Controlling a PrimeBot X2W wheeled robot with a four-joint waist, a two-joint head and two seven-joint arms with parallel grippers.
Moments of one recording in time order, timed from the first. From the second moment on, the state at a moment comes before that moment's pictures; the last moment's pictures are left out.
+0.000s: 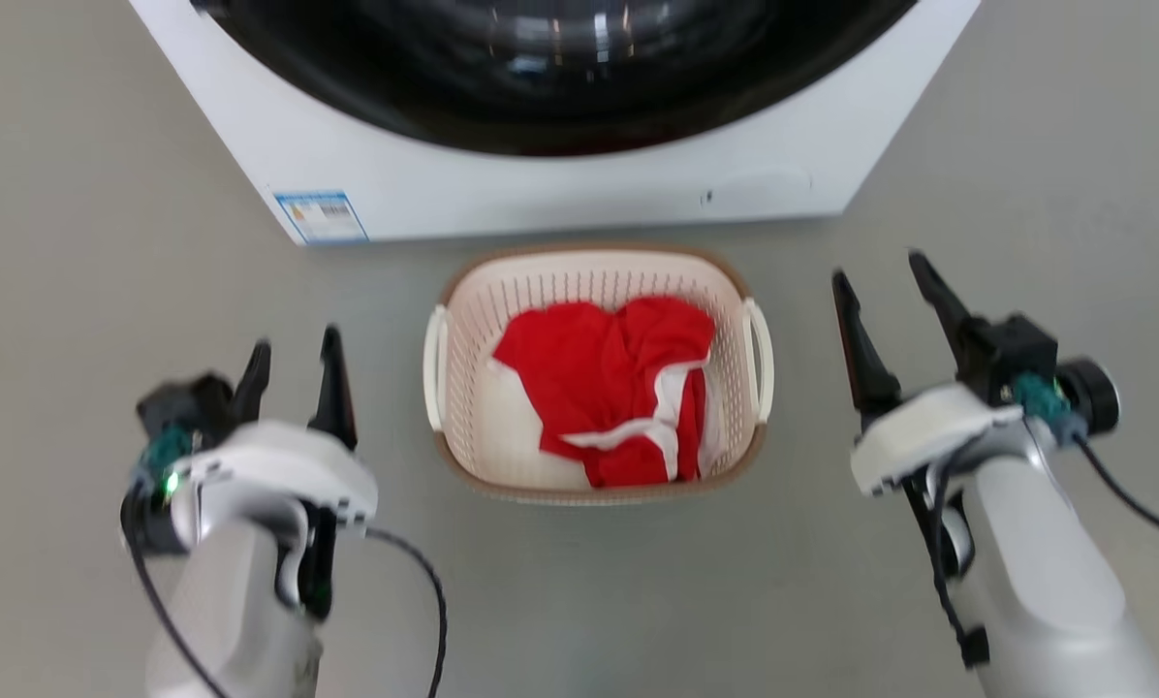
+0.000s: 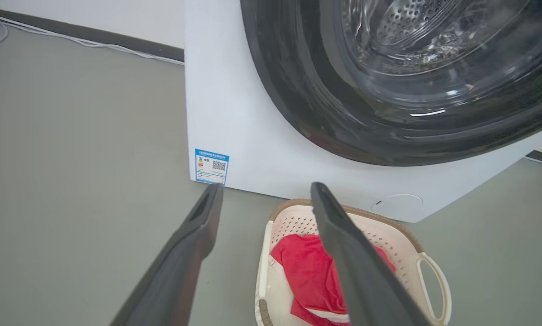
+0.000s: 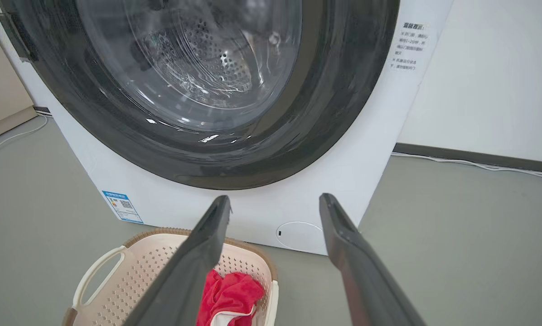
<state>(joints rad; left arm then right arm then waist) -0.50 0.03 0.04 0.69 -0.30 -0.04 -0.26 -0.53 -0.06 0.00 0.61 -0.04 0.13 -0.25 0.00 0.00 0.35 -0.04</state>
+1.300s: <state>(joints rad) 0.01 0.02 0.06 0.50 -0.34 -0.03 -0.24 -0.08 -0.04 -0.06 0.49 -0.05 0.13 -0.24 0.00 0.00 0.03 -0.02</state>
